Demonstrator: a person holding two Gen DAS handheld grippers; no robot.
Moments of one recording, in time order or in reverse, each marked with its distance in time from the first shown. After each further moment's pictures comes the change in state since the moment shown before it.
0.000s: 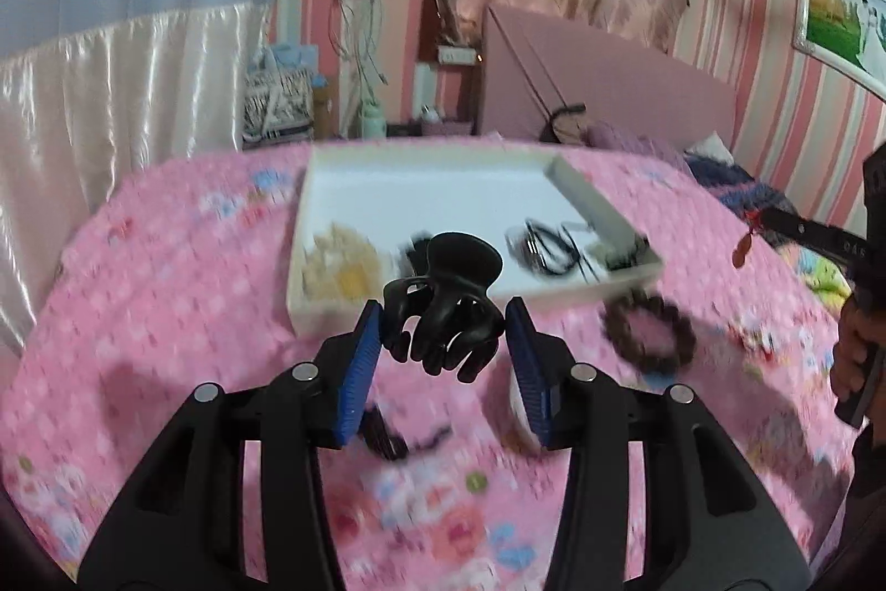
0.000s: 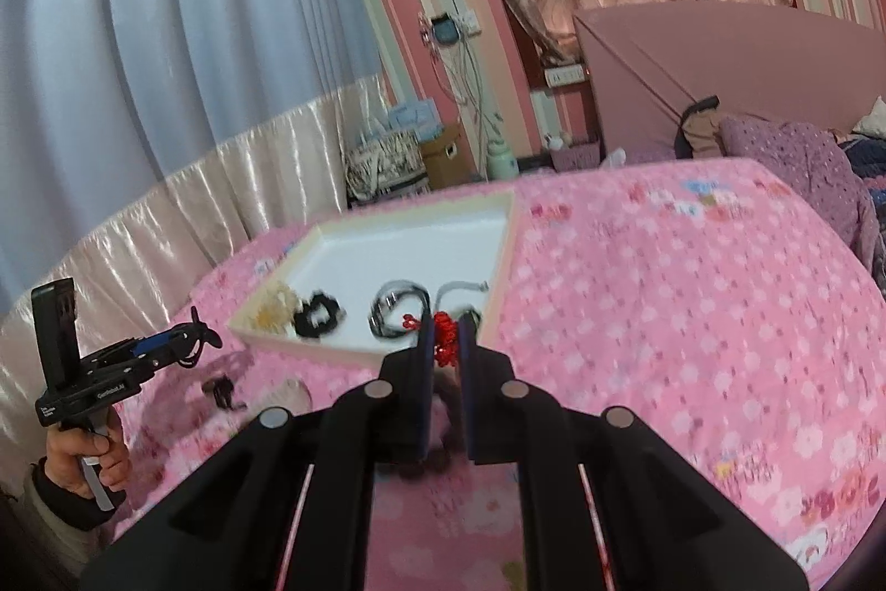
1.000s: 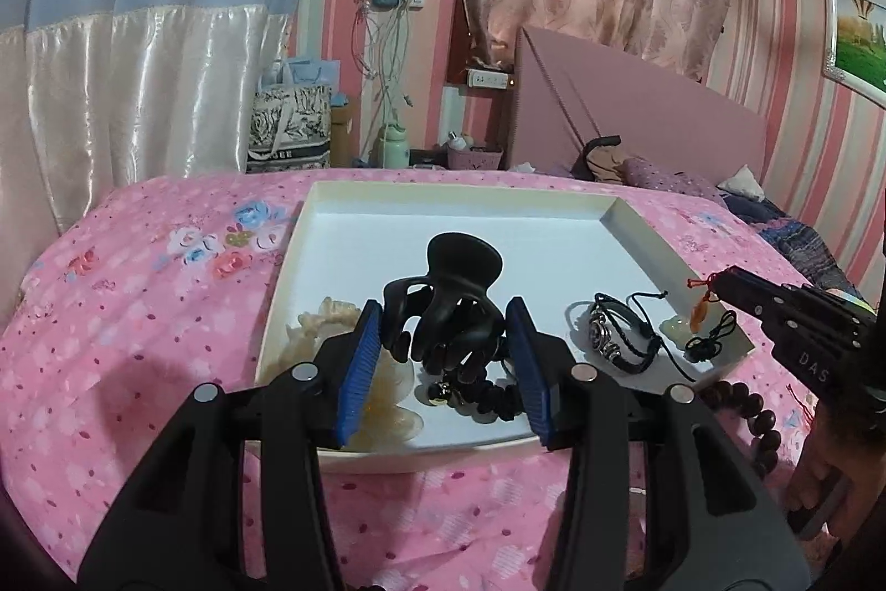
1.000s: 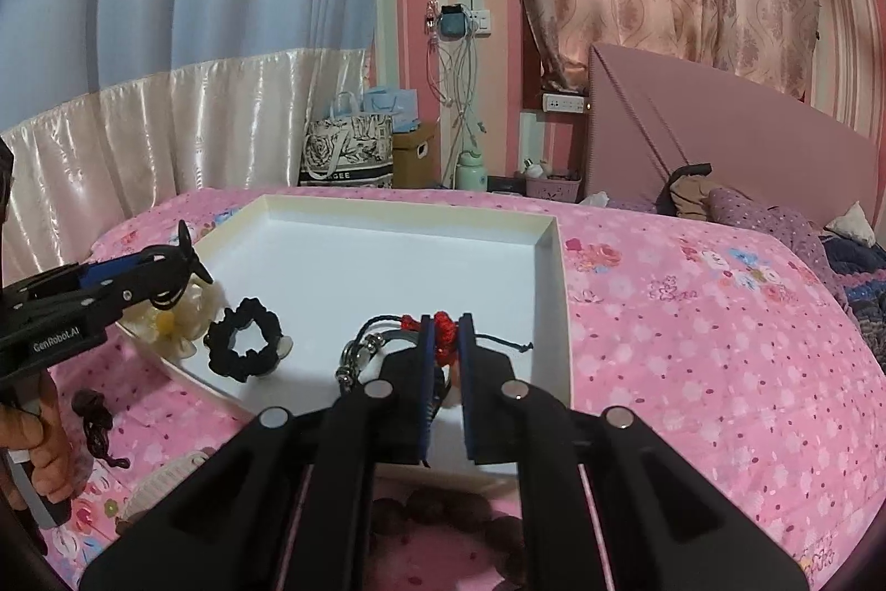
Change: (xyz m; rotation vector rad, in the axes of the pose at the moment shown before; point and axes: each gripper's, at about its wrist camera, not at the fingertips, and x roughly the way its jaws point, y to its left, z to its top) left arm 0.091 0.012 0.022 -0.037 -0.054 0.051; right arm 0.122 0.070 -0.011 -0.220 -0.003 -0.201
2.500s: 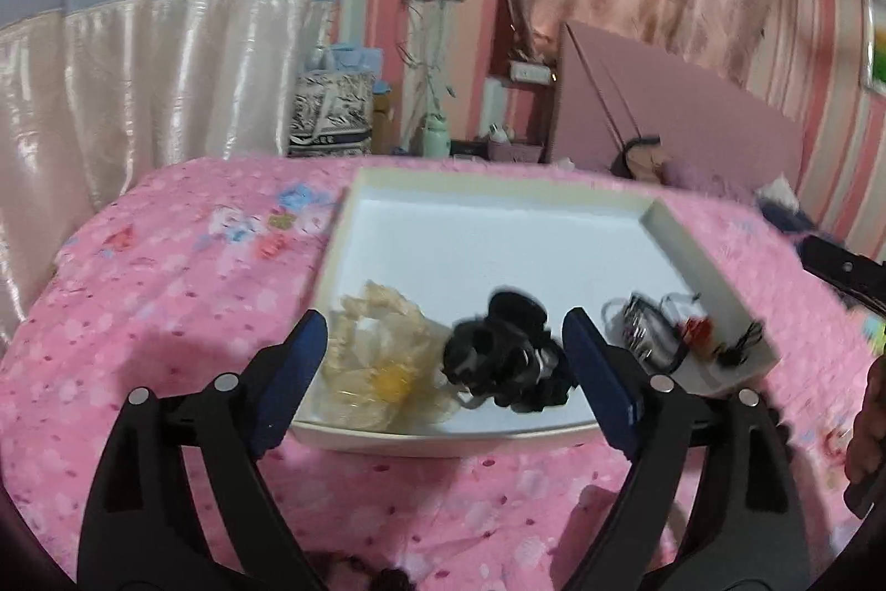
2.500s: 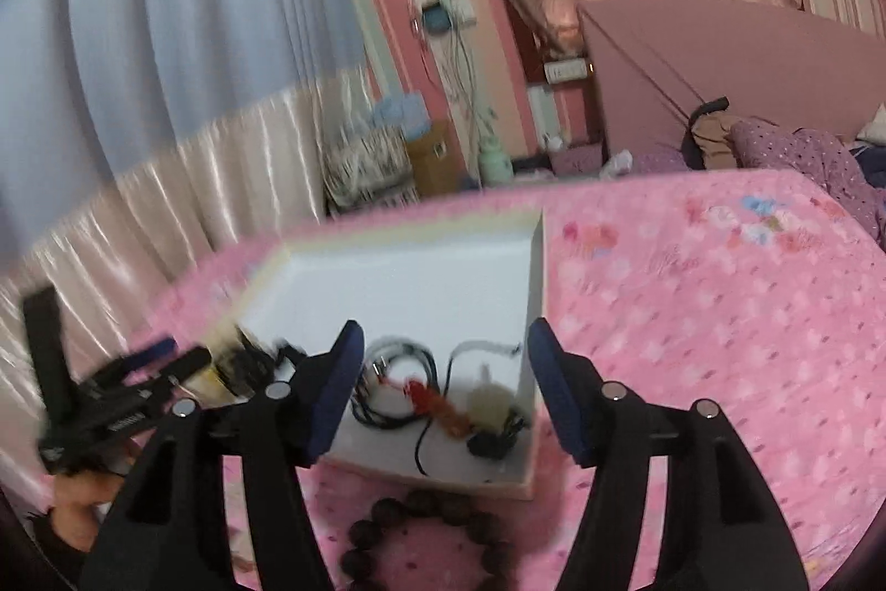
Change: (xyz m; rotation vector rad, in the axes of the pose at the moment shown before) left arm -0.020 0.013 0.006 -0.075 0.006 0.102; right arm -0.030 -0.075 0.032 0.243 0.003 0.158
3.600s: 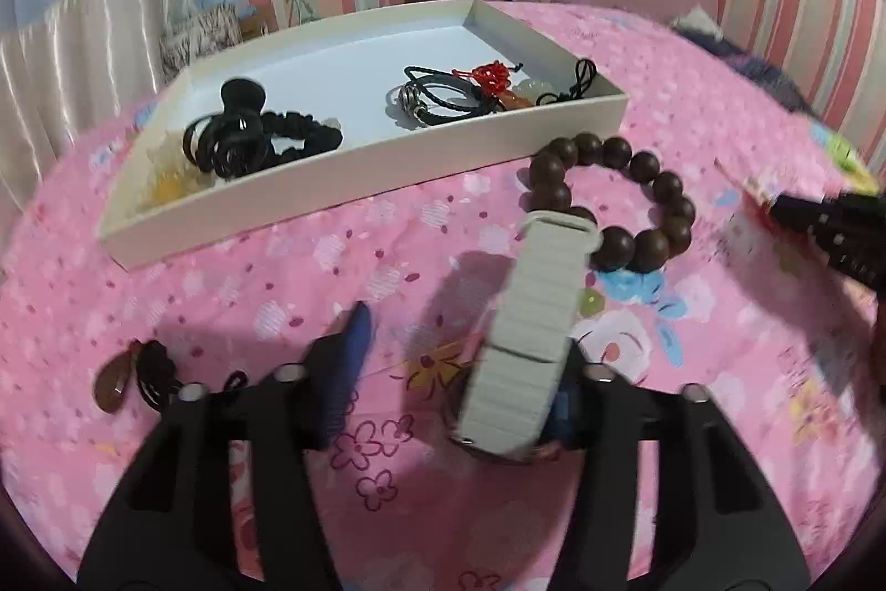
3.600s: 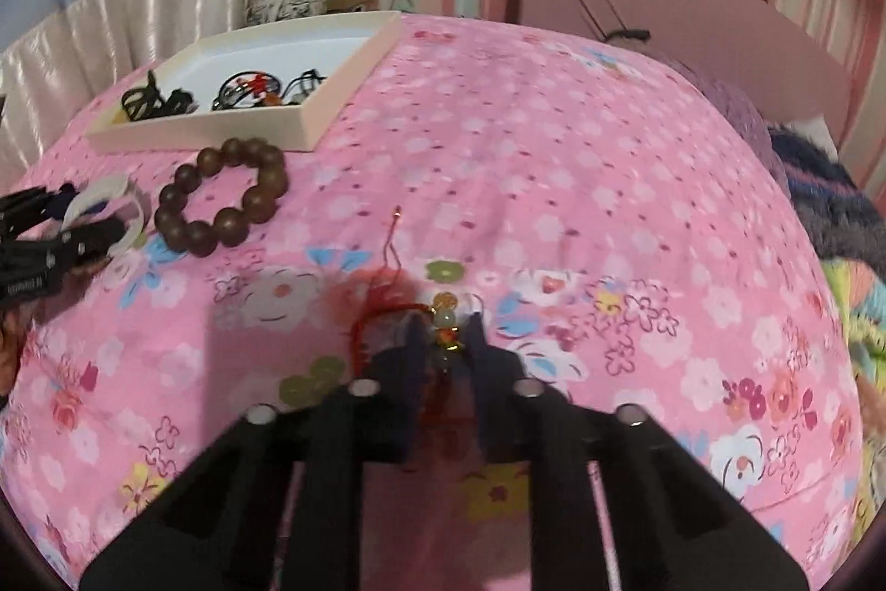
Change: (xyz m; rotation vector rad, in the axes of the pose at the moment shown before) left arm -0.014 -0.105 -0.098 0.288 0.313 -0.158; right arm -0.066 -0.062 -0.124 -0.205 0.327 -0.287
